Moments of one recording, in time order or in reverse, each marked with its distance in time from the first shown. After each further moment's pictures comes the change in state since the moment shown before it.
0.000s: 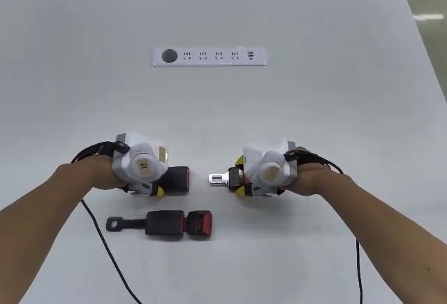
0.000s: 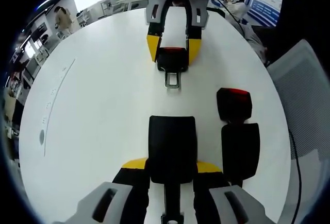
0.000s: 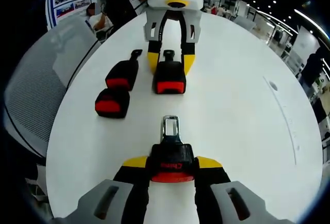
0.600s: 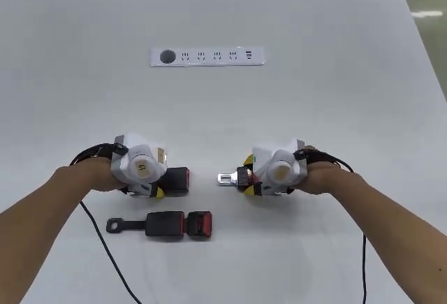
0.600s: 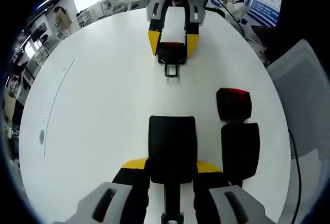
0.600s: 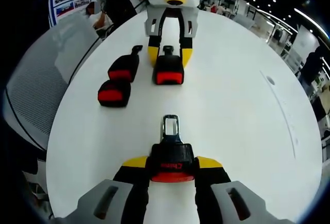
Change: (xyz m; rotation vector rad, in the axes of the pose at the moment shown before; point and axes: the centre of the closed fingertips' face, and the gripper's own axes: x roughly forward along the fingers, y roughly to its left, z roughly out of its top) left arm 0.003 0.003 -0.003 0.001 -0.002 -0.001; right arm -0.006 -0.004 -0.020 0.005 0.016 -0.004
